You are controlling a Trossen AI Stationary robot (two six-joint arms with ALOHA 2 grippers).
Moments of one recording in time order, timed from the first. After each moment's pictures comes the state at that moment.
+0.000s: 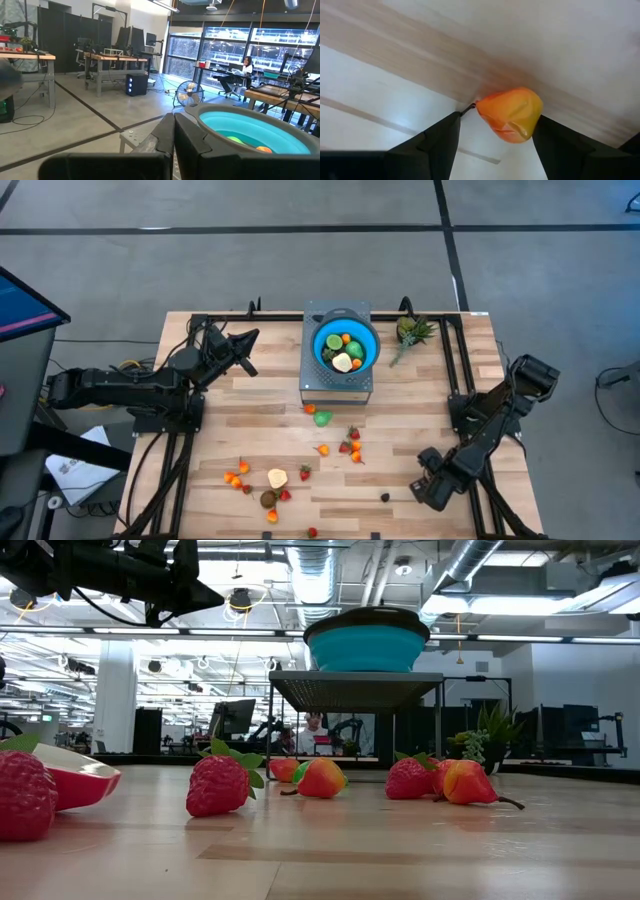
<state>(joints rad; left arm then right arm) 0.20 0.76 0.32 0.60 -0.57 -0.06 0.93 1.58 0.77 -0.65 -0.13 2.04</state>
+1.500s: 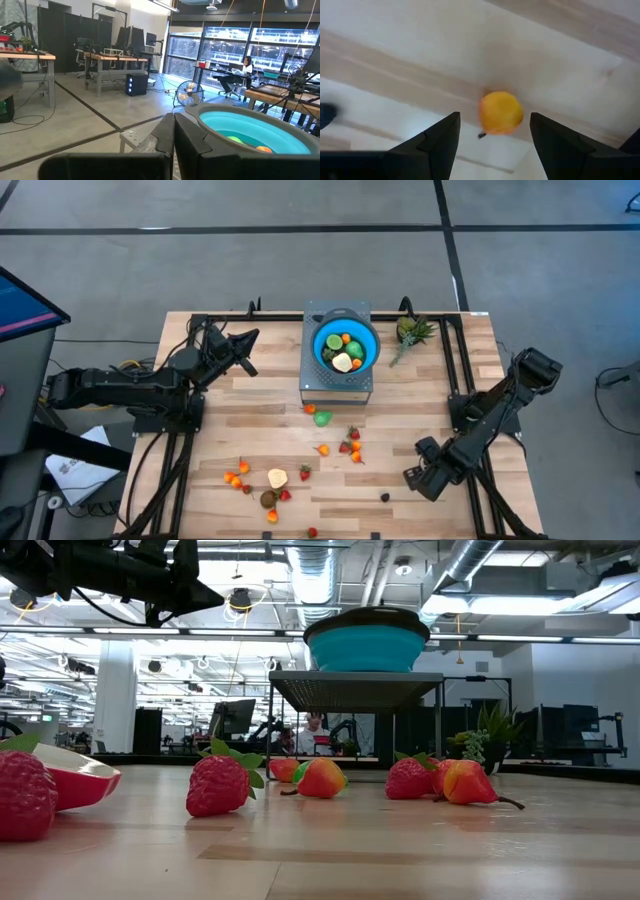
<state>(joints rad) 0.20 0.76 0.32 0.60 -0.57 -0.06 0.86 1.51 0.79 -0.75 -0.07 2.07</state>
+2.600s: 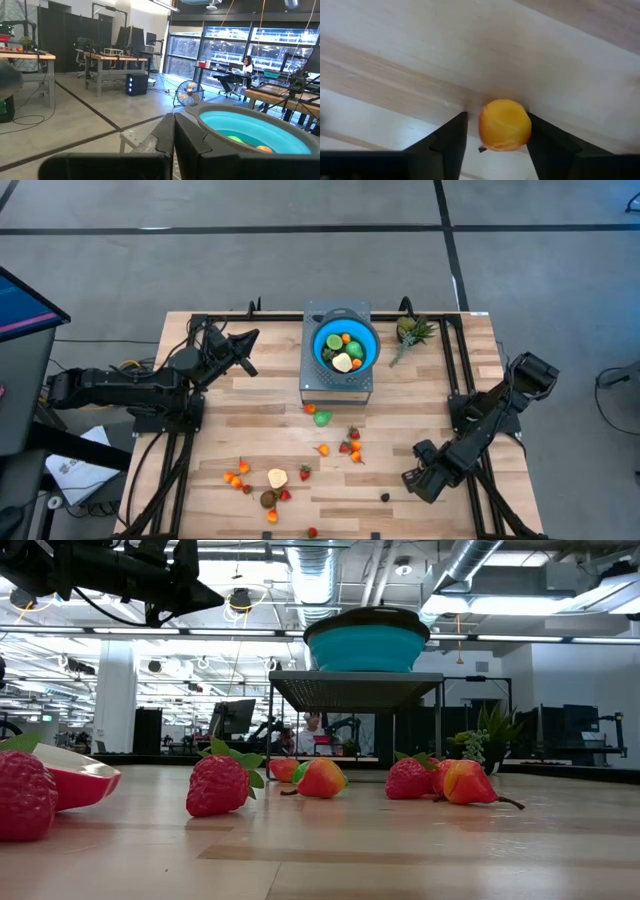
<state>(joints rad) 0.20 0.76 0.32 0.60 -0.57 -0.06 0.86 1.57 0.76 -0.66 -0.07 2.06</state>
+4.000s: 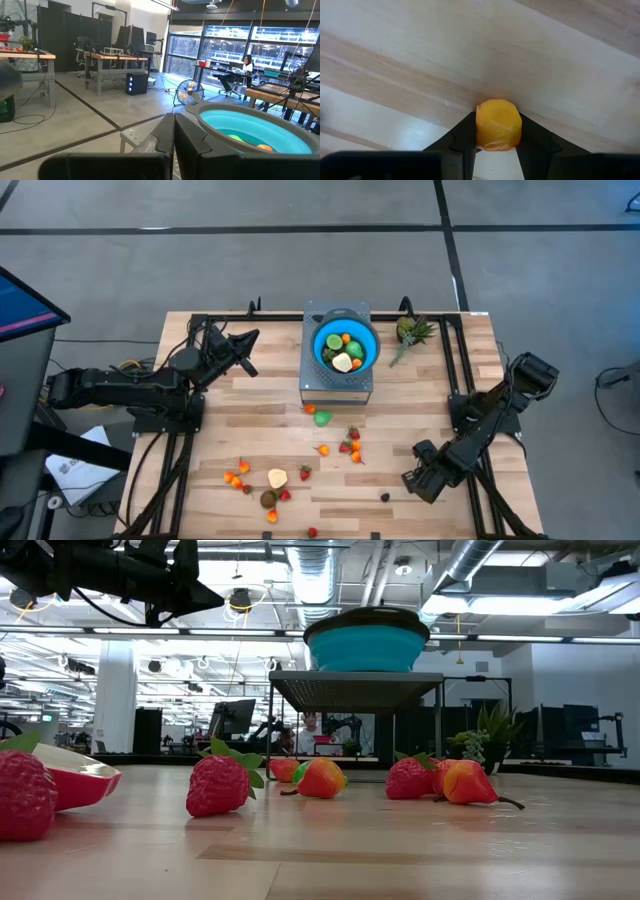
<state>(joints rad) 0.20 0.76 0.32 0.59 -0.57 -0.06 0.86 1.57 0.76 -0.66 -0.07 2.04</state>
